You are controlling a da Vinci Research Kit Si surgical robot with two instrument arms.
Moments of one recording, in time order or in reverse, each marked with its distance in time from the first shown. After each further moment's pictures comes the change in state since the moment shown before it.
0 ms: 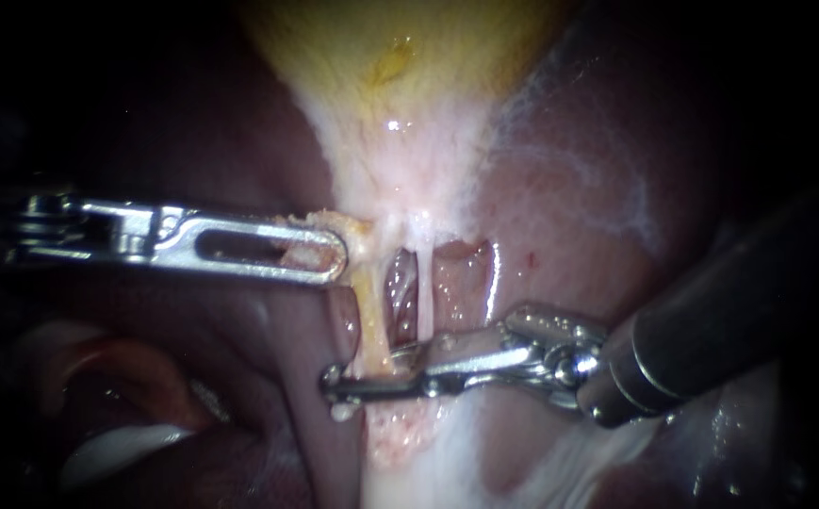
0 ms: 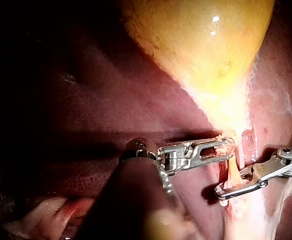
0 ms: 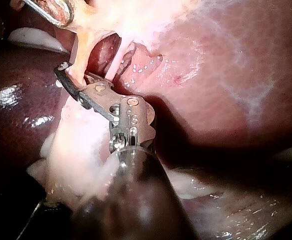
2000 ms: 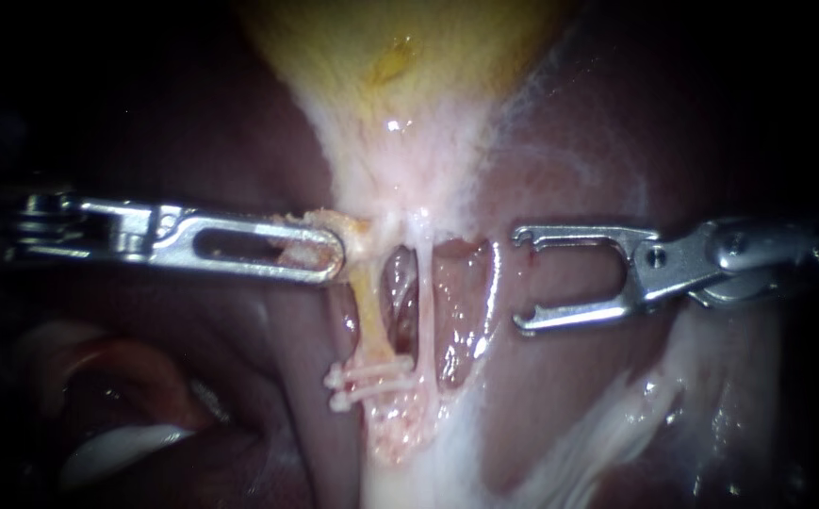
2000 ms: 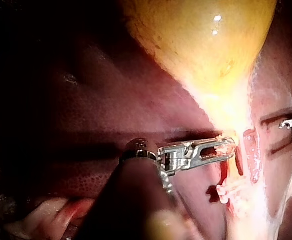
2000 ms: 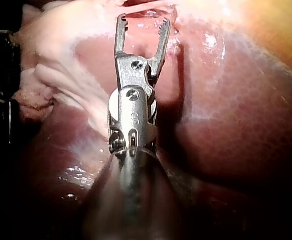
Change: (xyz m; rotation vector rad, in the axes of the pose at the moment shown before) right arm 0.006 -0.004 -0.018 -0.140 0.051 -0.701; left arm 0.000 0.001 0.000 -0.001 -0.002 0.003
